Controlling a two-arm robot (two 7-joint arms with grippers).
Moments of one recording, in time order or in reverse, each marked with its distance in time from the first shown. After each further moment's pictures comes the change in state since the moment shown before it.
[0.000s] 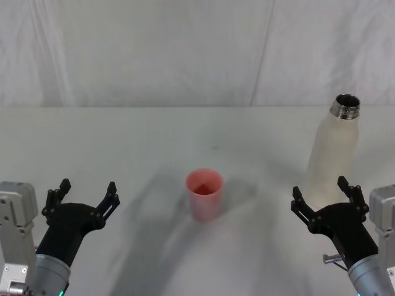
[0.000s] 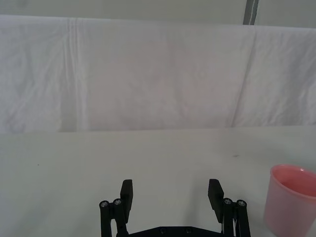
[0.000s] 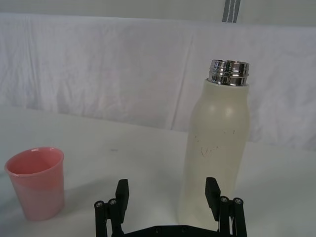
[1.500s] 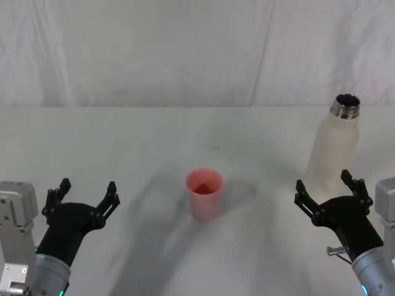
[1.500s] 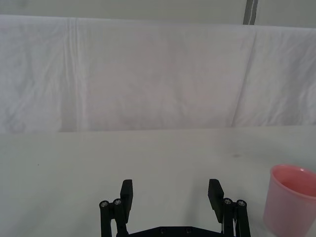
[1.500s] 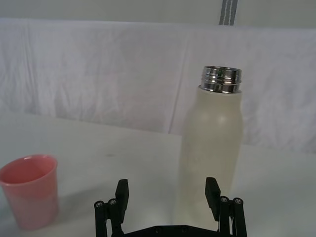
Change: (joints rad) left arm 0.000 0.000 0.000 0.000 0.000 0.000 0.000; right arm 0.017 -0.013 0.028 0.002 0.008 0.012 0.030
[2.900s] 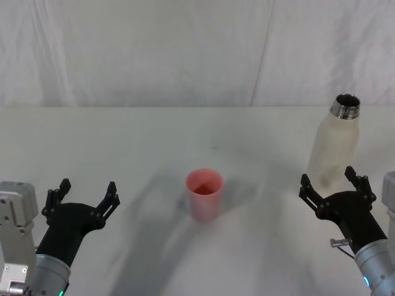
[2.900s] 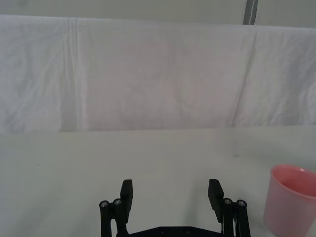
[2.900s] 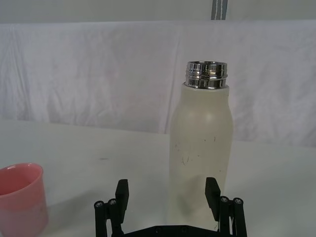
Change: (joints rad) left arm 0.000 0.000 0.000 0.000 0.000 0.000 0.000; right arm 0.033 -0.052 0.055 0.049 0.017 0.001 0.051
